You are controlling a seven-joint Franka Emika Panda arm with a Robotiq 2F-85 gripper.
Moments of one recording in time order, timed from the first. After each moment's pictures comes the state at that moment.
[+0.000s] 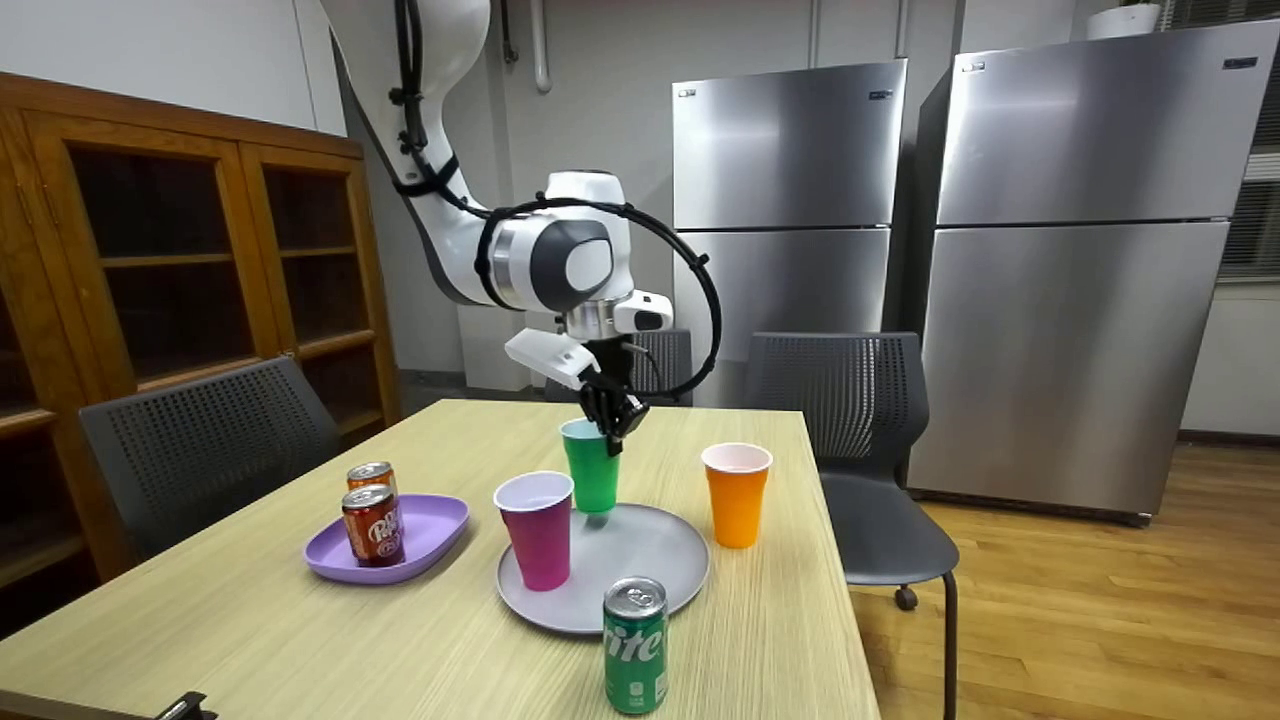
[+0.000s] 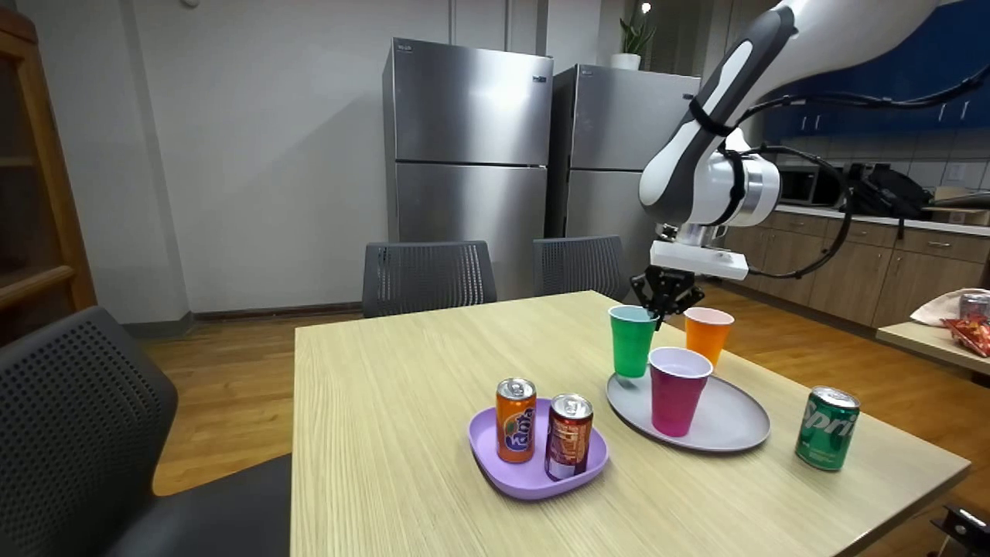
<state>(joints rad) -0.11 0.51 -0.08 -2.05 0.14 2.75 0.21</state>
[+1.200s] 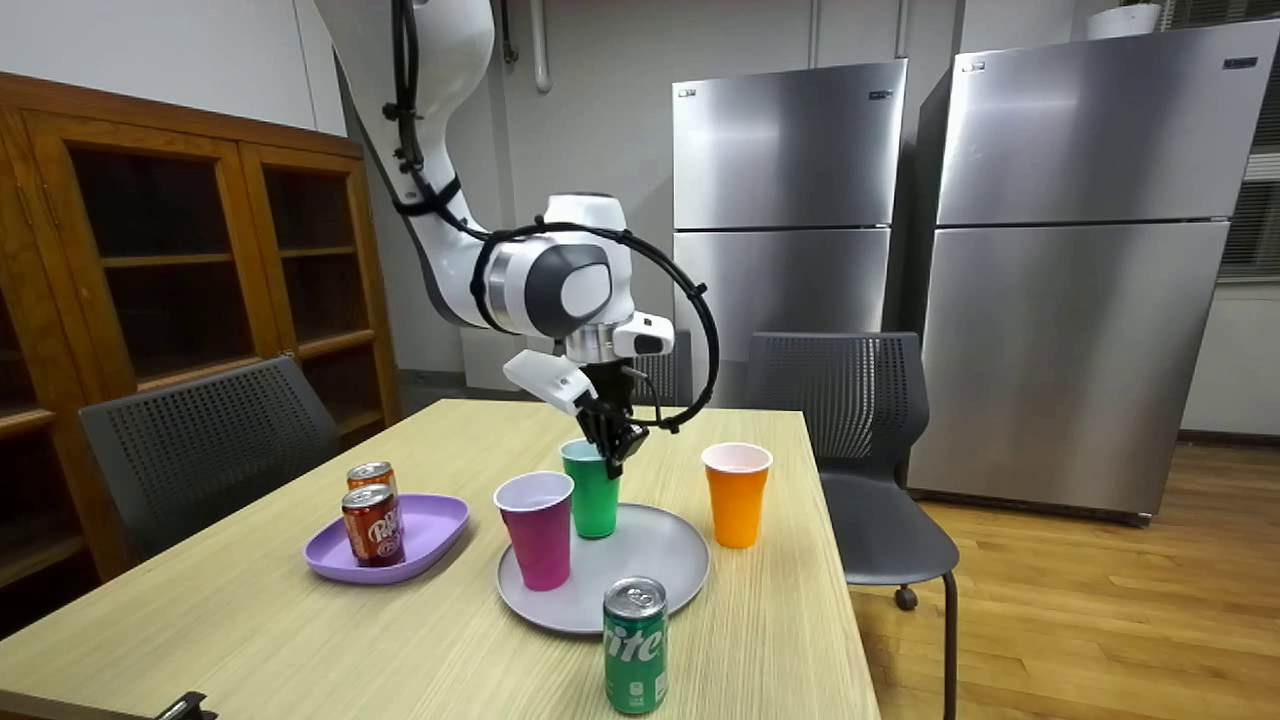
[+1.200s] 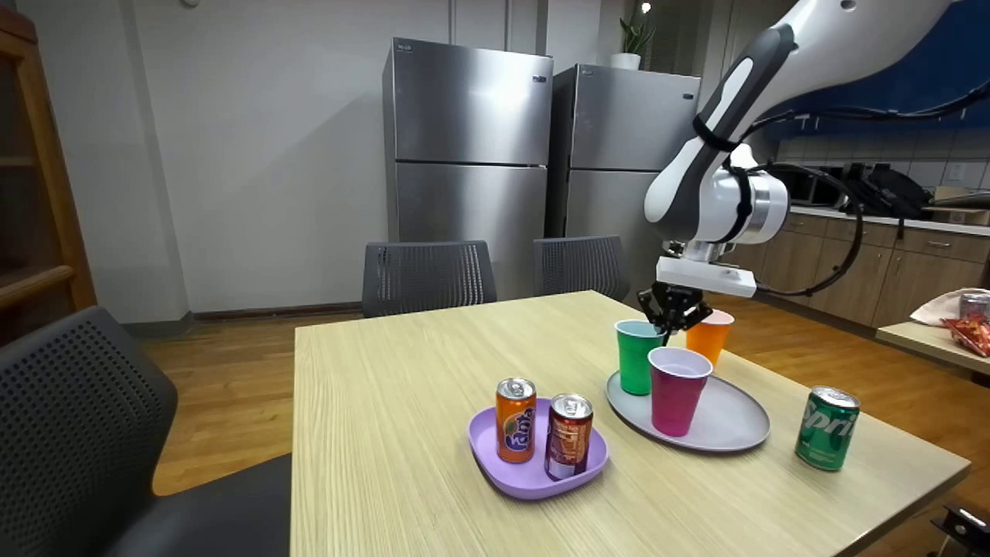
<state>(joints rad) -0.12 0.53 -0.08 -2.10 0.16 2.80 0.21</state>
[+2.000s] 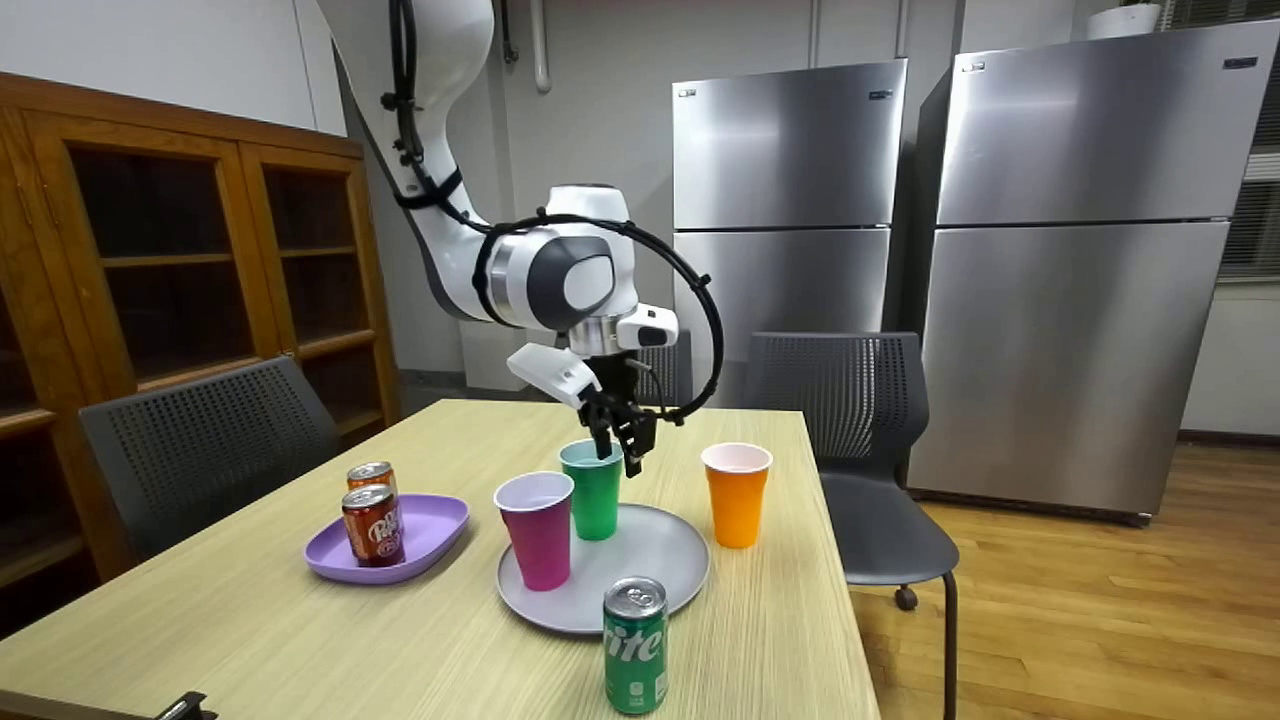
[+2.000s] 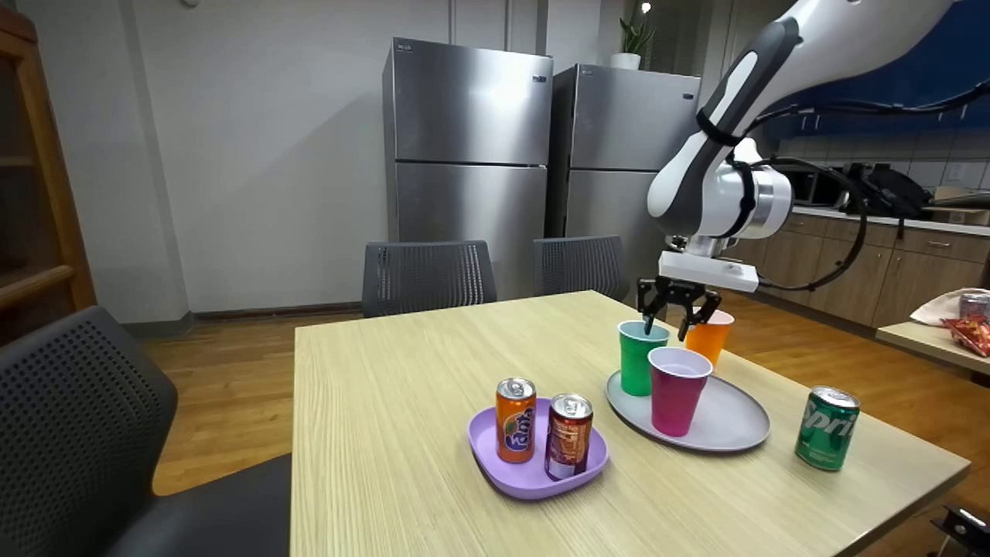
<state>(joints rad) -0.12 0.51 -0.09 -2.10 0.16 2.81 0.21</state>
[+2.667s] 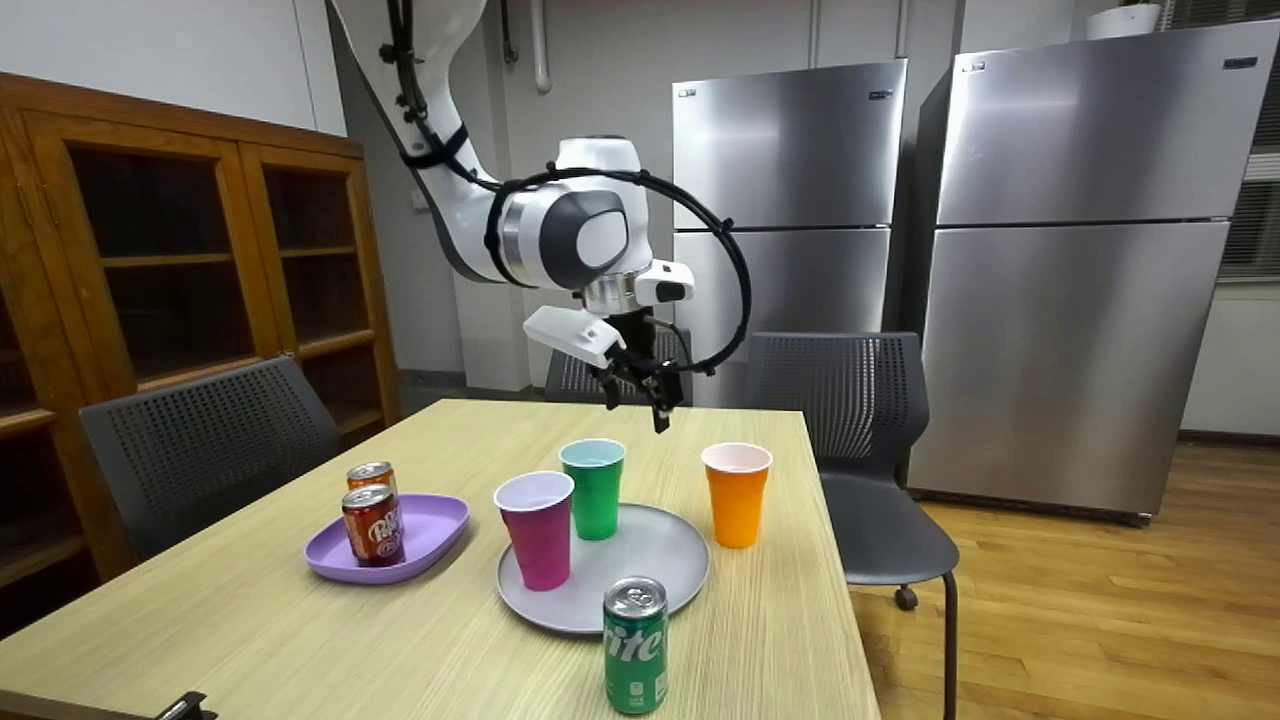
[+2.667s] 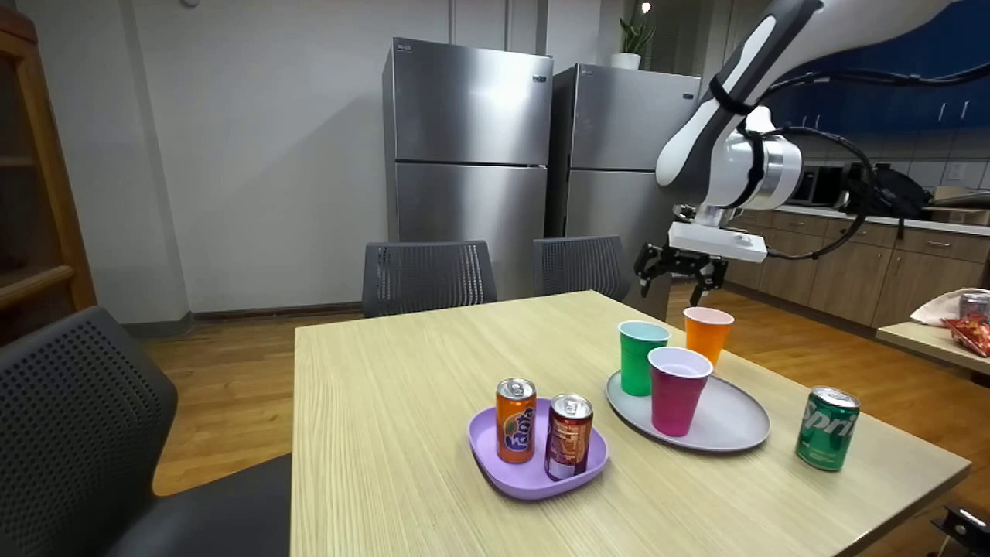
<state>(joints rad) -0.14 0.44 -0.09 -2.08 0.16 2.80 0.13</state>
